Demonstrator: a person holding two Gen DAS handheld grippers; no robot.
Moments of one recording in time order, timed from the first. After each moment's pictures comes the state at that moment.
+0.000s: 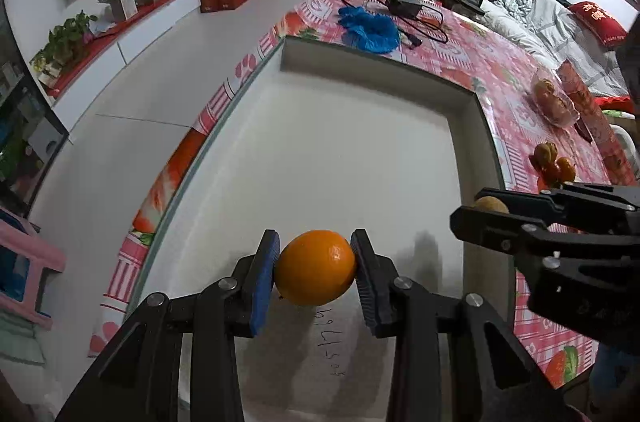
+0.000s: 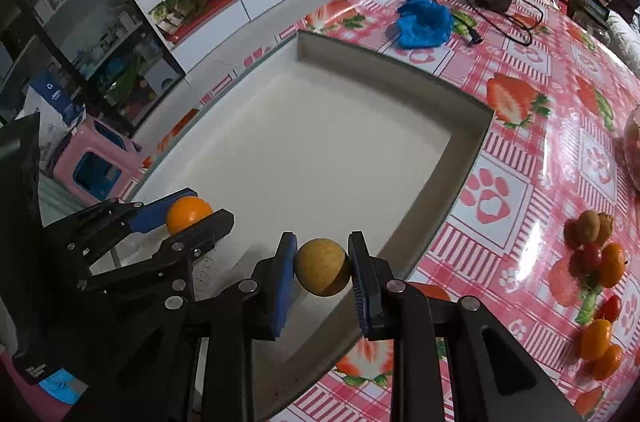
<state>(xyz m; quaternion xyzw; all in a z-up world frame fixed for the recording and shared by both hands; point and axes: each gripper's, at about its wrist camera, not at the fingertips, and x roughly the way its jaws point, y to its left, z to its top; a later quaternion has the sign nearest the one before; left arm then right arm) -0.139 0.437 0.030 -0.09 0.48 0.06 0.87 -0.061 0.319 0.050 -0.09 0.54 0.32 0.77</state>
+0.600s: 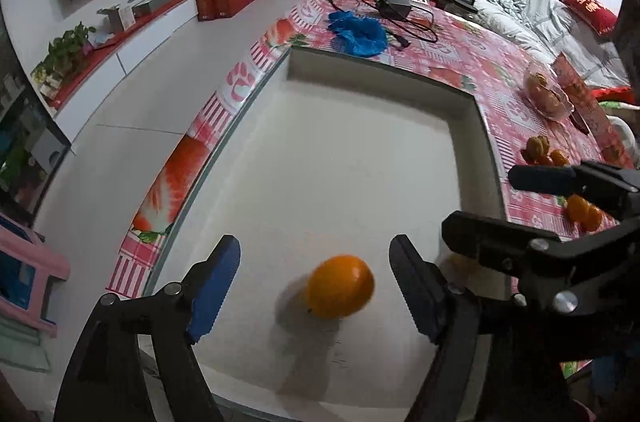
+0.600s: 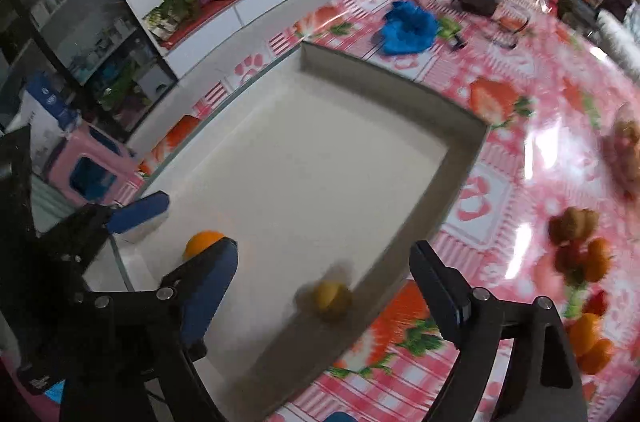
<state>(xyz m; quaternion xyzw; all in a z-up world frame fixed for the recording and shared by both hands) -0.144 0.422 0.041 -0.07 0.47 0.06 0.88 -0.067 0.305 0.065 -0.10 0.52 0.31 0.79</state>
